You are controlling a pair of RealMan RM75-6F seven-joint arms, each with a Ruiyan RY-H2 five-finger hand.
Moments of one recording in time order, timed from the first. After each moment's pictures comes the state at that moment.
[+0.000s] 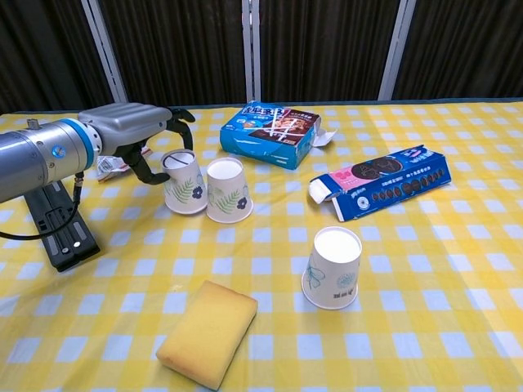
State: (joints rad) left arm -0.81 -1.62 -0.25 -1.30 1.06 0.85 0.50; right arm 0.10 -1.21 0.12 -1.42 -1.40 1.44 0.01
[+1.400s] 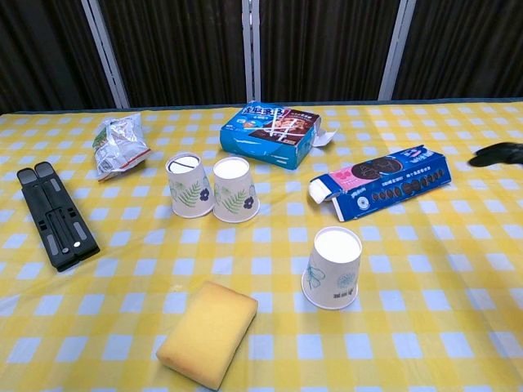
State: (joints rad) left arm -0.32 -1.26 0.04 -1.60 1.32 1.39 0.21; right arm 0.26 -1.22 0.04 -1.81 -1.53 1.17 -0.18
